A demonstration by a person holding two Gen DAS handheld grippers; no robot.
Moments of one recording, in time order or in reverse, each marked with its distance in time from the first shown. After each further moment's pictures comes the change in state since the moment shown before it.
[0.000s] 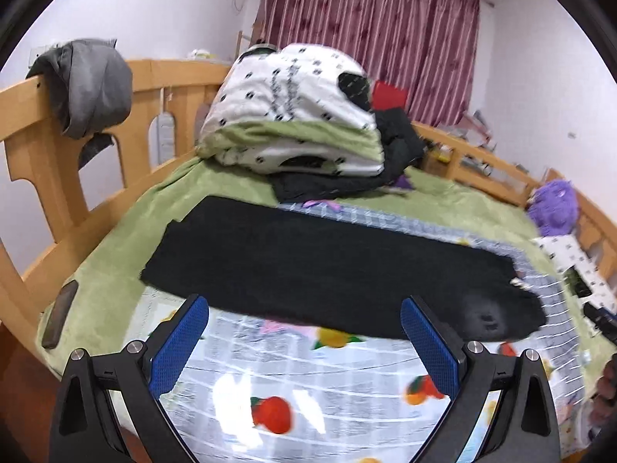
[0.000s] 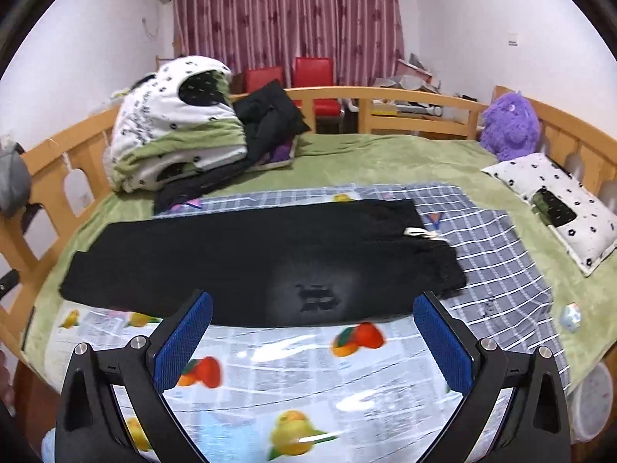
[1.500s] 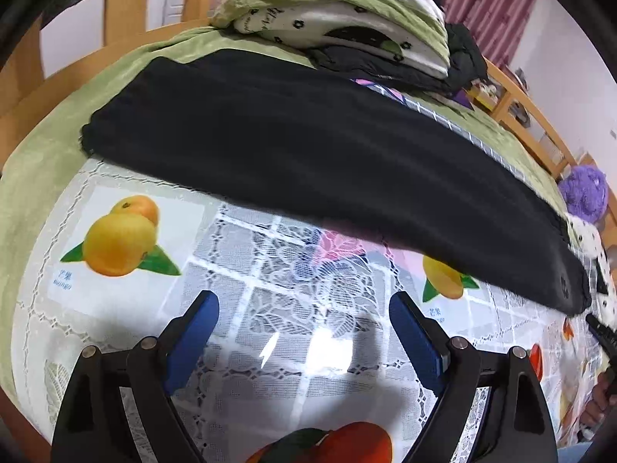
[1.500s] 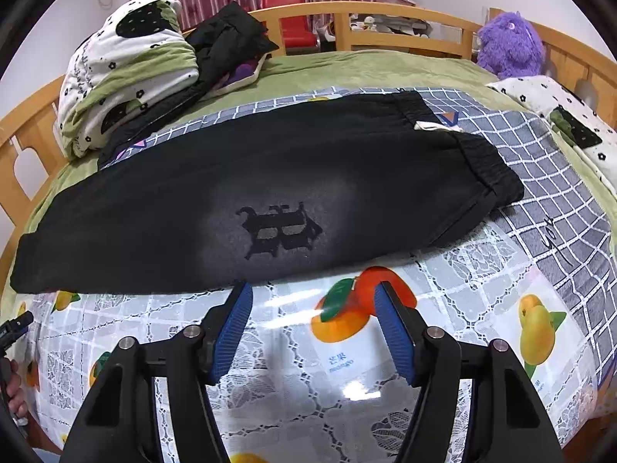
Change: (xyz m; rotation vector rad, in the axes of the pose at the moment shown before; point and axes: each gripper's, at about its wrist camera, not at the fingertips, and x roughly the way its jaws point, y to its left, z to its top) left arm 0.177 0.073 -0.085 -0.141 0.301 -0.034; right arm 0.165 -0.023 -0.073 0.114 0.221 -0.024
